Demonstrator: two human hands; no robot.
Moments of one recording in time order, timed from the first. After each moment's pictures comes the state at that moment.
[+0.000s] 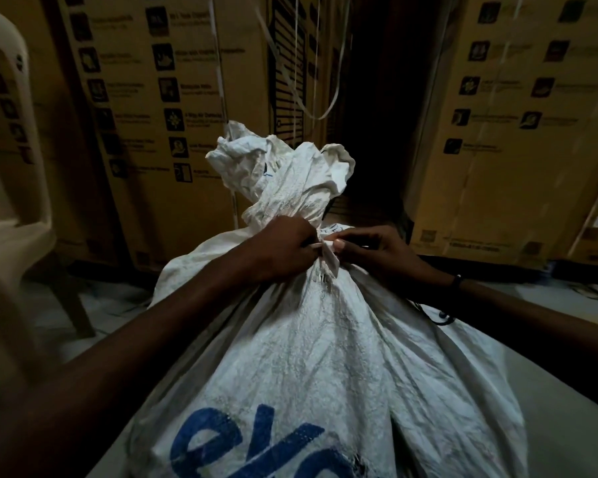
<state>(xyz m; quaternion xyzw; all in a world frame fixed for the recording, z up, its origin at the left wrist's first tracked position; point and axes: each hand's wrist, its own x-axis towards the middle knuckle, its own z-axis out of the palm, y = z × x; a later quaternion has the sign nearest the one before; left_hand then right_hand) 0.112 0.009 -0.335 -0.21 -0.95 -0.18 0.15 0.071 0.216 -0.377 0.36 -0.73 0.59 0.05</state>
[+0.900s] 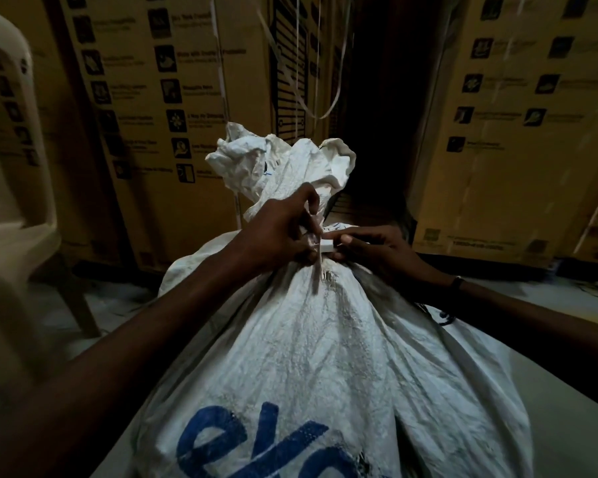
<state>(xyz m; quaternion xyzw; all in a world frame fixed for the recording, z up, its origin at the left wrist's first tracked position) 0.102 -0.012 -0.342 -0.29 -0.87 -0.35 0.20 0.077 0.212 -0.375 0.32 -0.69 0.64 0.00</state>
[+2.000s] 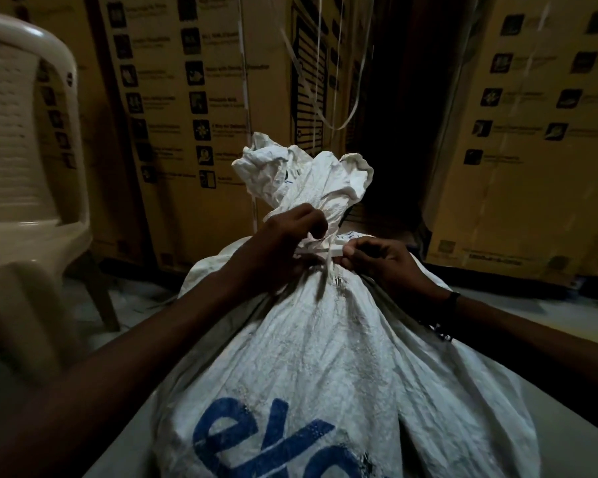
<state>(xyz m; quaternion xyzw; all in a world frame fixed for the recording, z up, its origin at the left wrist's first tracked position) 0.116 -0.027 -0.353 -0.36 -0.83 -0.20 0.37 0.070 0.197 -0.391 0.28 -0.62 0.73 -0.01</state>
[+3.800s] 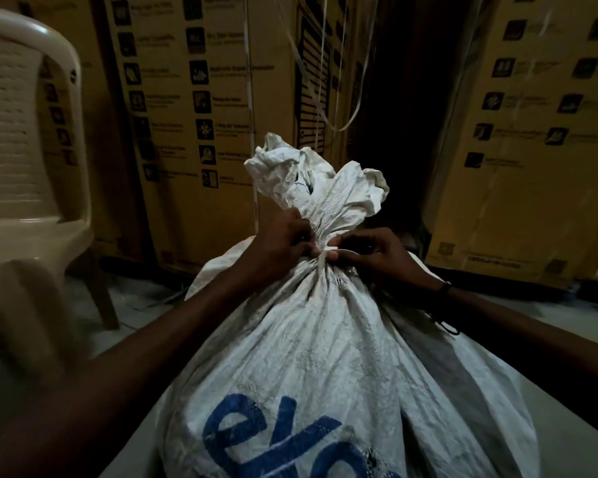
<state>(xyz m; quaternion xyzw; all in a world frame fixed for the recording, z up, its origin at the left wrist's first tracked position) 0.100 -0.027 -0.353 -0.21 -0.90 -0.27 0.28 0.071 0.190 -0.366 0.37 -0.75 0.54 0.09</state>
